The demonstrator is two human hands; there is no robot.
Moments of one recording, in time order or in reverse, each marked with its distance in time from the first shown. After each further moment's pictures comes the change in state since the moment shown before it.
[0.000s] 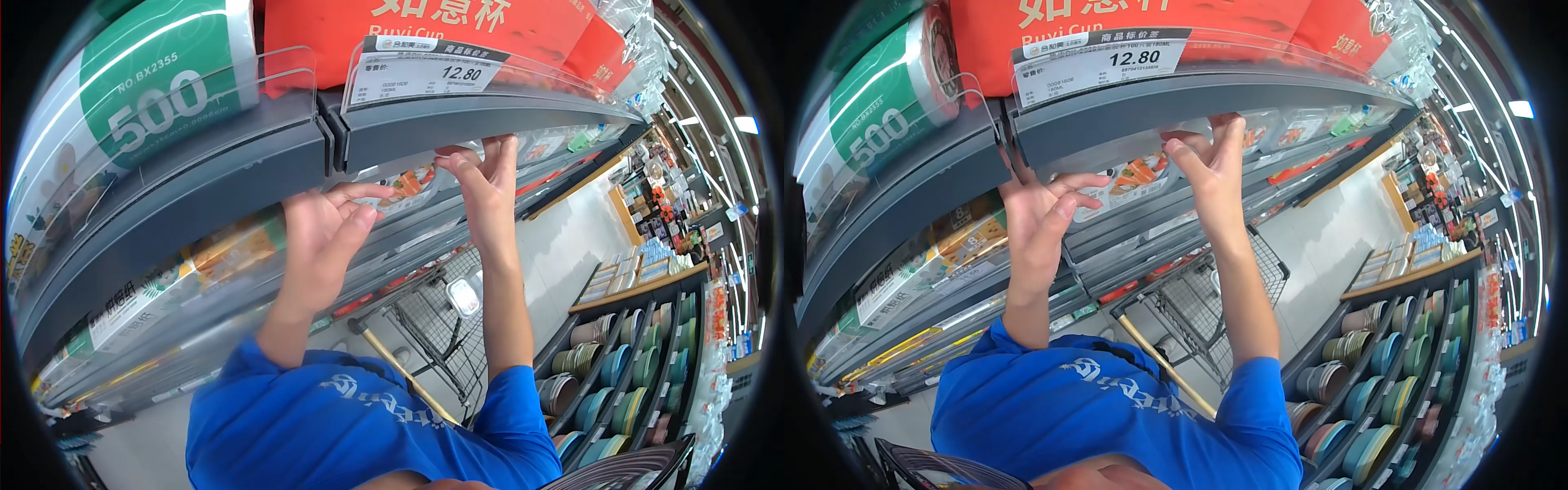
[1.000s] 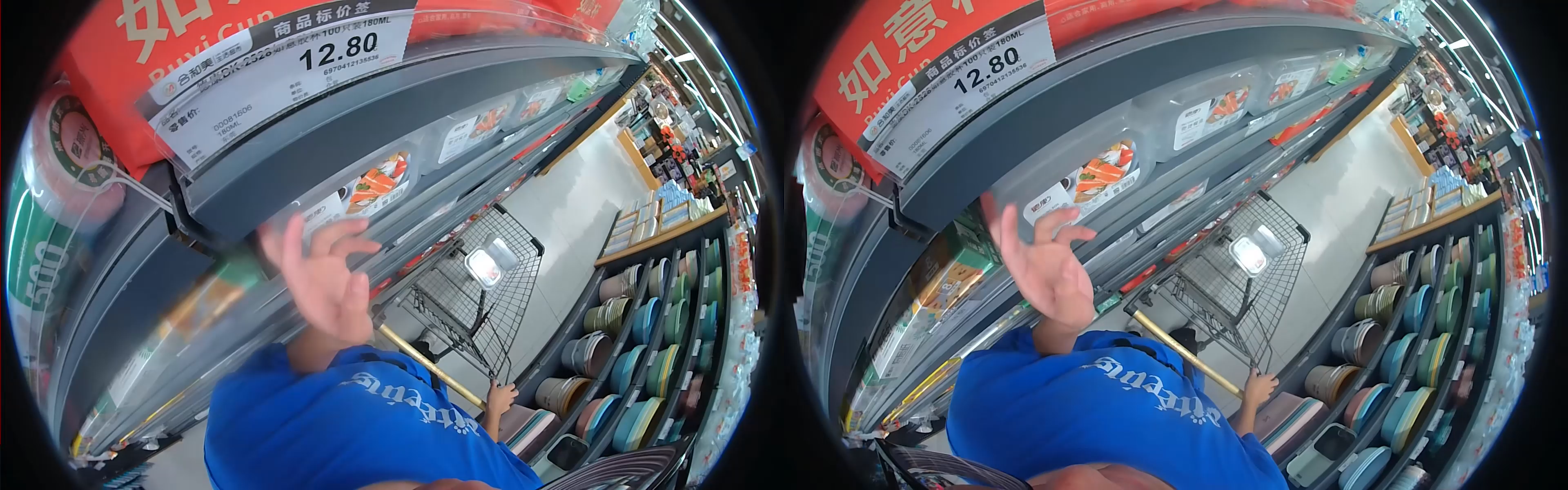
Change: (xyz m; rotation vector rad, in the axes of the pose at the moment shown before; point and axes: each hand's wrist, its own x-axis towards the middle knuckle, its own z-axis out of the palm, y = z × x) left_hand -0.032 -0.075 0.020 0.249 0.109 0.325; right_hand -0.584 0.135 -0.187 -1.469 0.807 1.679
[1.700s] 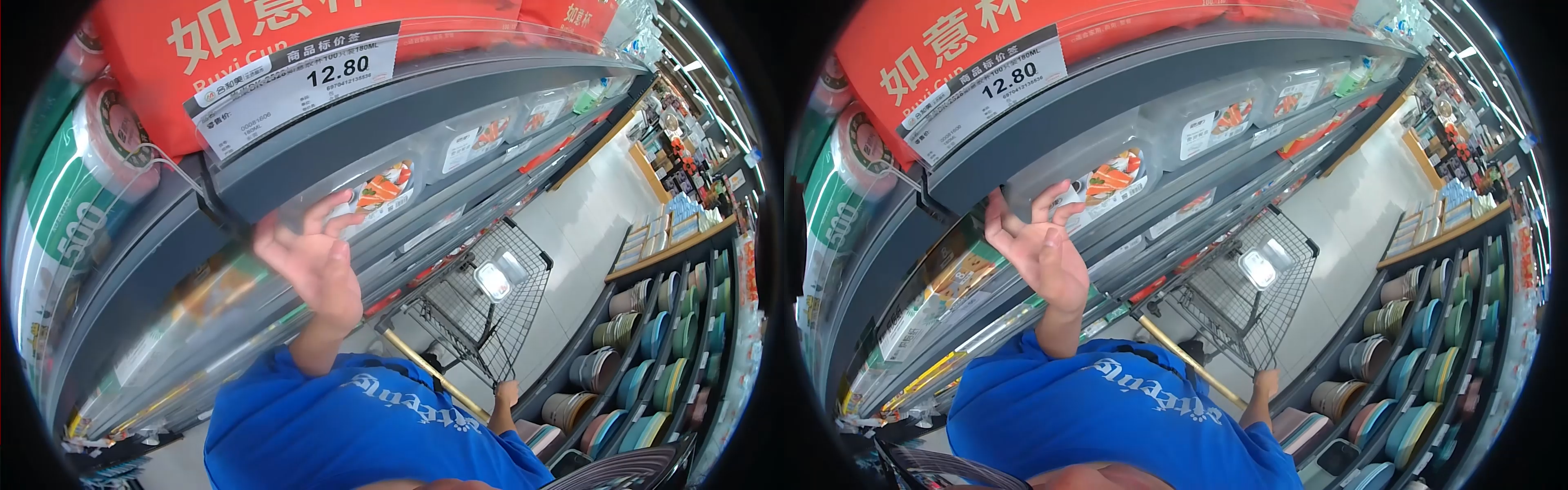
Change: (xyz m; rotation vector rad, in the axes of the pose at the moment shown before) left_hand 0.026 0.002 0.006 -0.093 0.152 0.013; right_hand 0.057 -0.036 0.011 -0.048 -0.185 -0.018
